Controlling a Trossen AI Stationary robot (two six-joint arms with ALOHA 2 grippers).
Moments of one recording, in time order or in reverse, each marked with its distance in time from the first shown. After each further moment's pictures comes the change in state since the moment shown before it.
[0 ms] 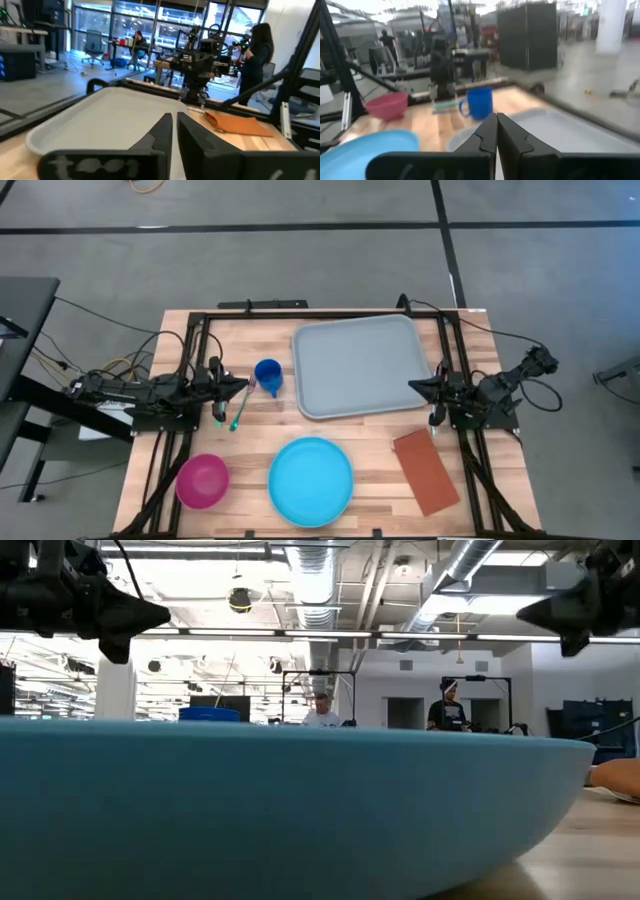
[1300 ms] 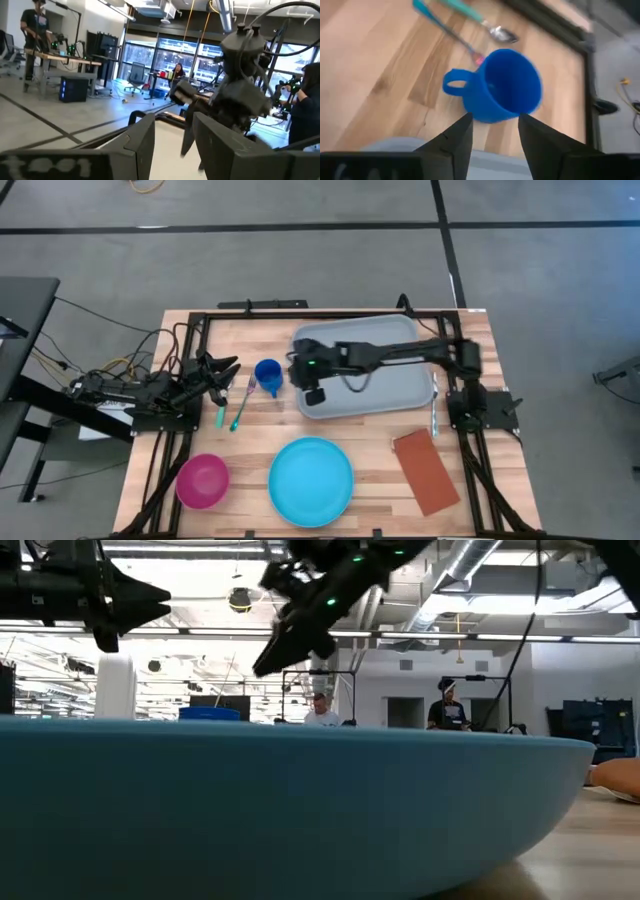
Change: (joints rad) left arm 0.001 0.000 0.000 0.174 -0.243 0.054; right arm -0.610 2.027 1.554 -0.328 -0.744 -0.651
